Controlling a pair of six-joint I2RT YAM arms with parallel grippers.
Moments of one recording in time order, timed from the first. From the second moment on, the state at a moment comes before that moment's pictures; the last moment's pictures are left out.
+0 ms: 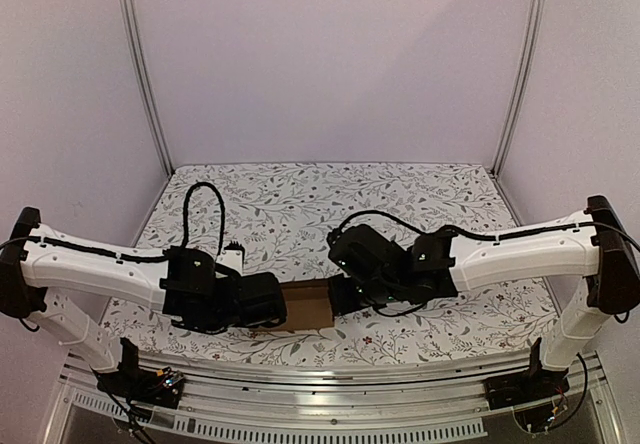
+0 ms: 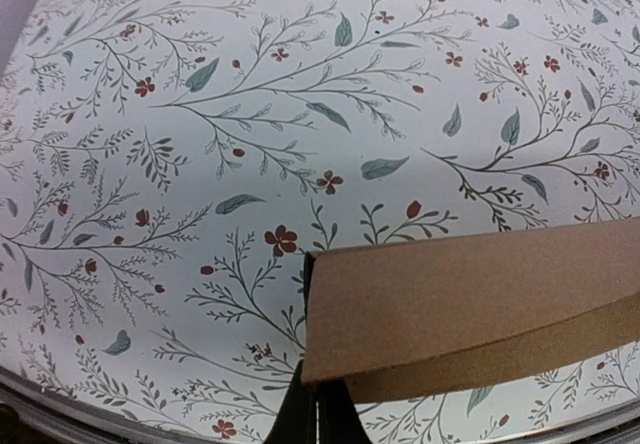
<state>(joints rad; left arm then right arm) -1.32 1.45 0.97 -0.95 -0.64 -1.29 1.24 1.68 1.18 -0.39 0.22 0.78</state>
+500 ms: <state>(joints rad) -1.32 1.43 0.95 -0.95 -0.65 -1.28 1.23 1.71 1.22 -0.41 0.21 0.79</state>
